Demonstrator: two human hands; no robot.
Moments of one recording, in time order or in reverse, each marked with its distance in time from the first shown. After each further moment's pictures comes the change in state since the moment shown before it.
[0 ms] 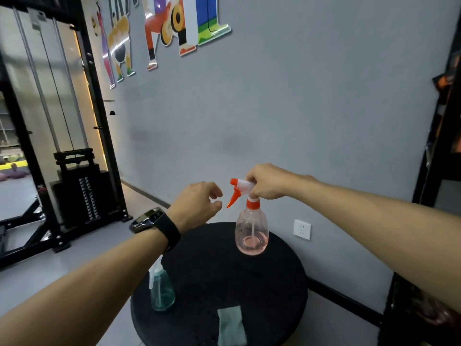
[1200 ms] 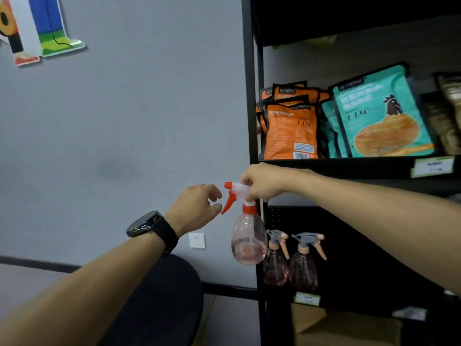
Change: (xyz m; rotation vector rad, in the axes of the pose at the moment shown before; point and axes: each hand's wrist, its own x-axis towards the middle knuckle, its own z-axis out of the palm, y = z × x) left_hand 0.028 0.246 0.057 -0.200 -0.120 0.480; right_hand -0.183 0.165 -0.099 -0.057 0.019 0.387
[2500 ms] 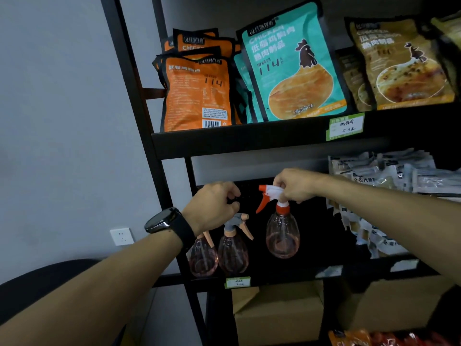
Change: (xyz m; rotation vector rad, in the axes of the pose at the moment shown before) left_hand 0.085 0.132 0.170 -0.195 -0.175 0.347; right_hand -0.072 0.248 0.050 0.088 -0.050 0.519
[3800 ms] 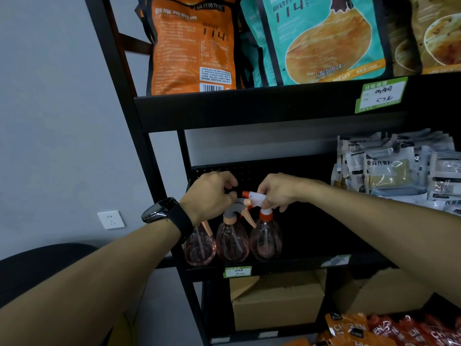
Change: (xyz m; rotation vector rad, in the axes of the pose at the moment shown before) left_hand 0.017 -0.037 0.037 -0.058 -0.053 -0.061; right_hand 0.047 -0.015 0.064 0.111 -0.146 0.038
